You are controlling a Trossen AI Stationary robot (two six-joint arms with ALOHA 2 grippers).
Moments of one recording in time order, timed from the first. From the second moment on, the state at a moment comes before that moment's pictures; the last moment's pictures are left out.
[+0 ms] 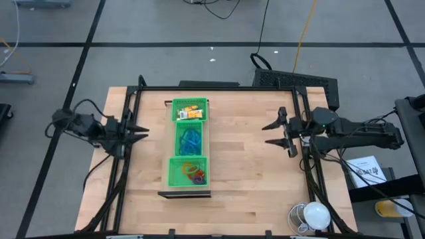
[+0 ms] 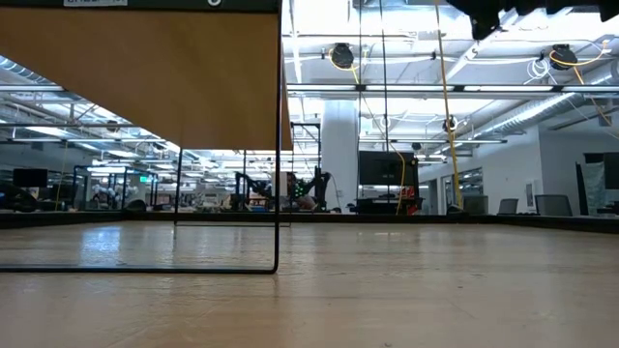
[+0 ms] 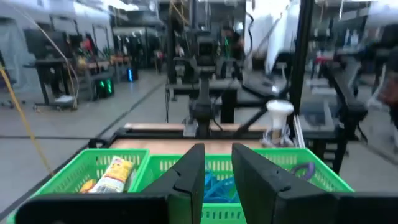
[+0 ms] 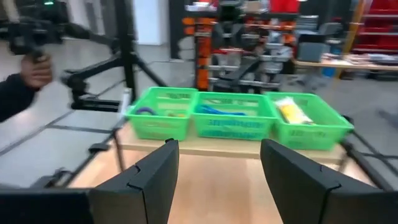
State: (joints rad) left arm -0.43 0.18 0.53 -0.30 -0.41 0.02; right arm -0.05 0.56 0.59 -0.08 -0.21 -0.01
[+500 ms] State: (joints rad) left arm -0.36 0.01 0.22 -0.16 -0.37 -0.06; right arm -0.05 0.52 0.54 -0.09 -0.10 -0.06
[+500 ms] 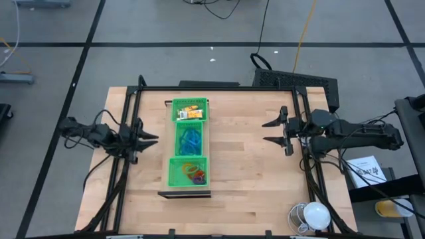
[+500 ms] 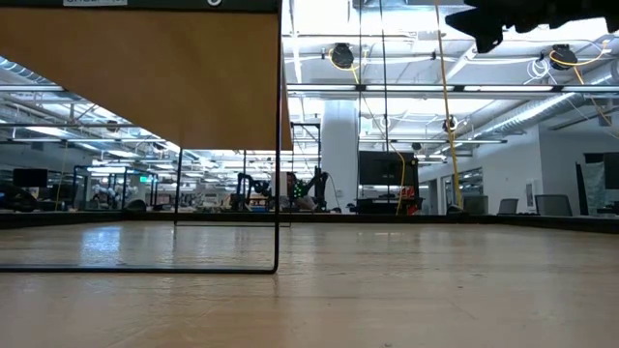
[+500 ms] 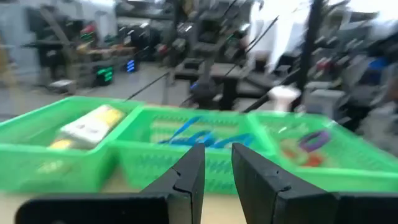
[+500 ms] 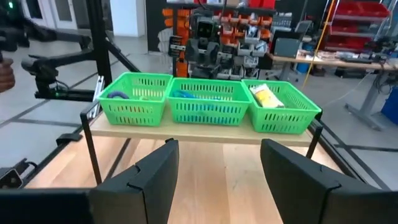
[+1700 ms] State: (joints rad) left arm -0.22 0.01 0.04 0.03 -0.10 -0.16; right arm -0.24 0.01 0.02 0.15 -0.10 0.05
